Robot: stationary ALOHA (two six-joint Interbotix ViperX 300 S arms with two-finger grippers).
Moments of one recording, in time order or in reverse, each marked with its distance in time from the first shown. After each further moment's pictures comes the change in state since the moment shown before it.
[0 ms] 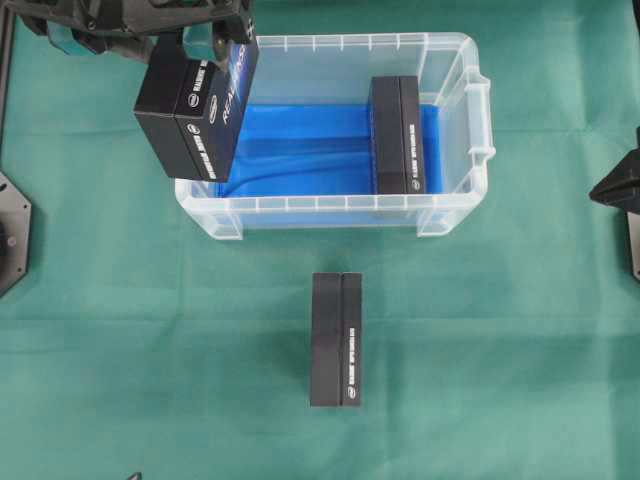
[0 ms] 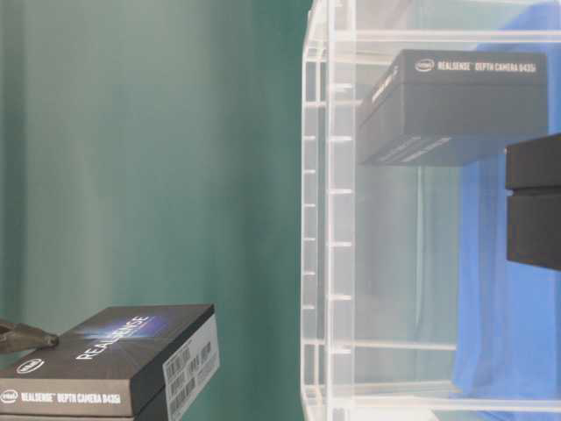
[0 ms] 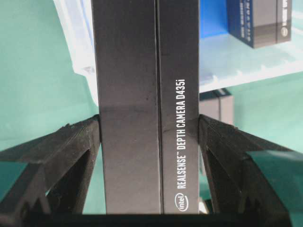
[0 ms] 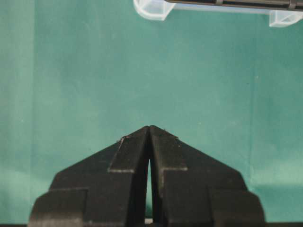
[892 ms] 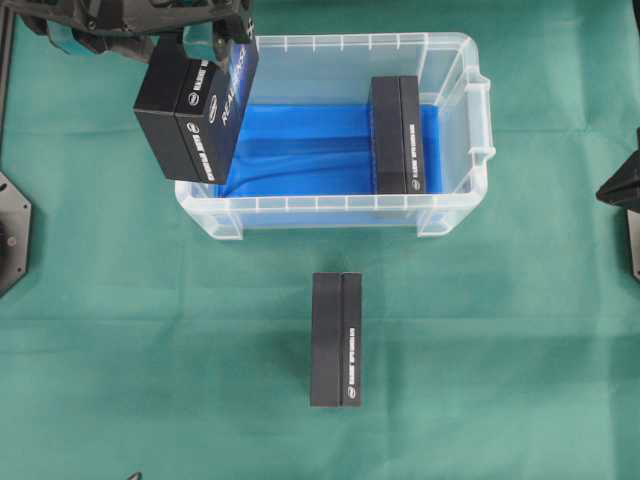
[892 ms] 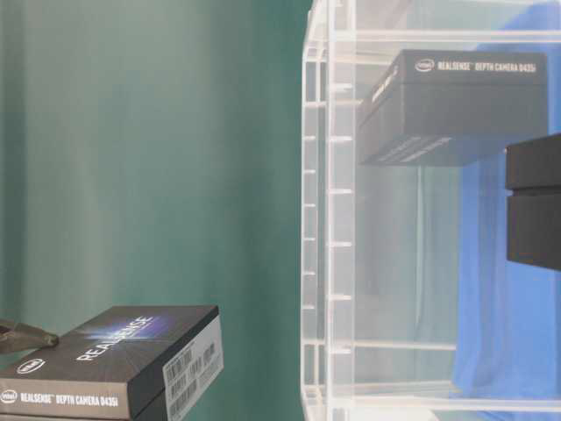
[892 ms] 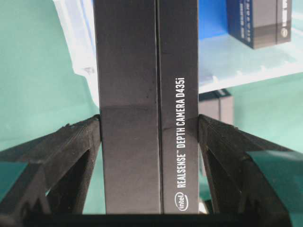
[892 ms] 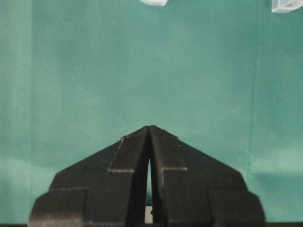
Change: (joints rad) left arm 0.000 0.000 0.000 0.002 -0.002 0.000; right arm 0.000 0.000 -0.005 -0.002 0.040 0.000
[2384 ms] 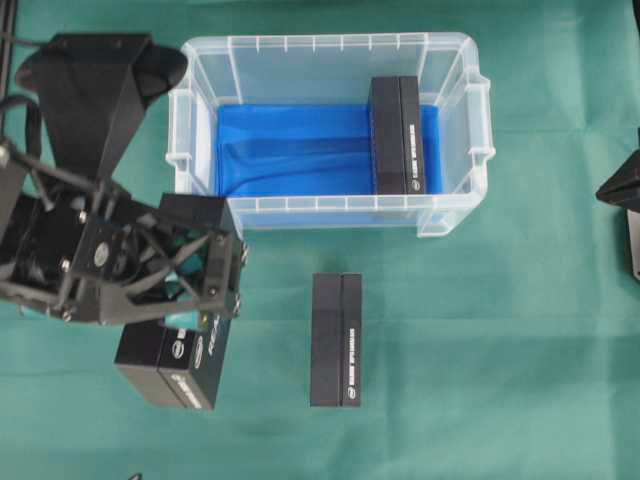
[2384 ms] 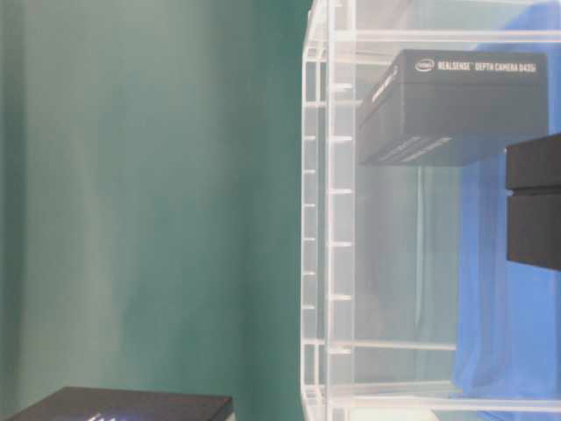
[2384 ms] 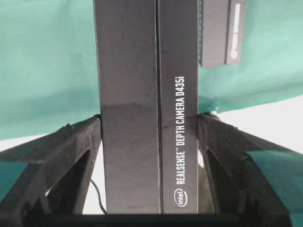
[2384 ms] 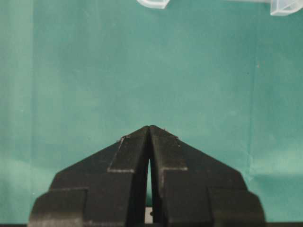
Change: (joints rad) left arm -0.492 -0.002 0.040 0.000 -0.002 -0.548; right arm 0.000 0.000 -0.006 0.002 0.000 -0.002
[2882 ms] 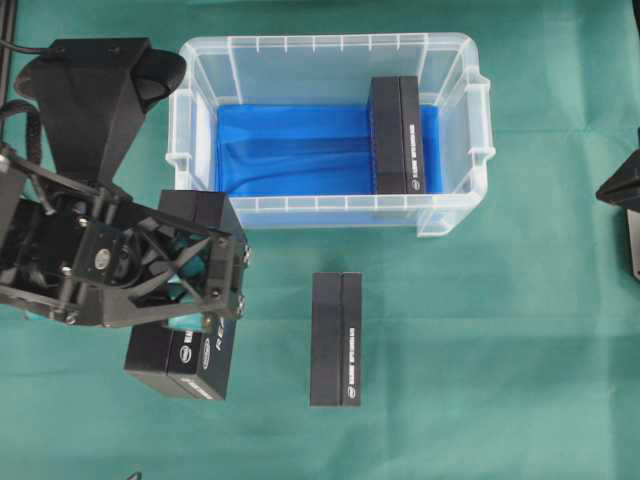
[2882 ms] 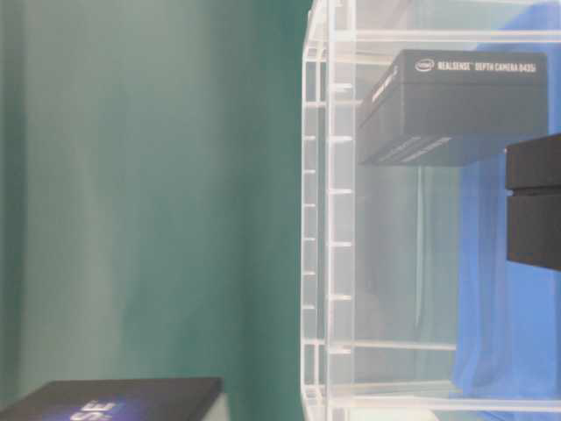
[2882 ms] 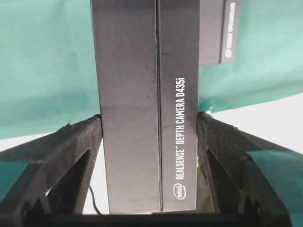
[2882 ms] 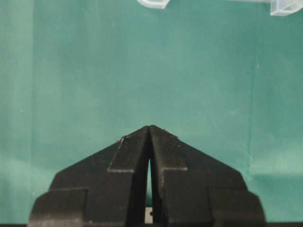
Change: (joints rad) left arm -0.002 0.000 0.025 0.005 -0.025 -0.003; right arm 0.000 -0.002 0.000 -0.002 -0.002 -0.002
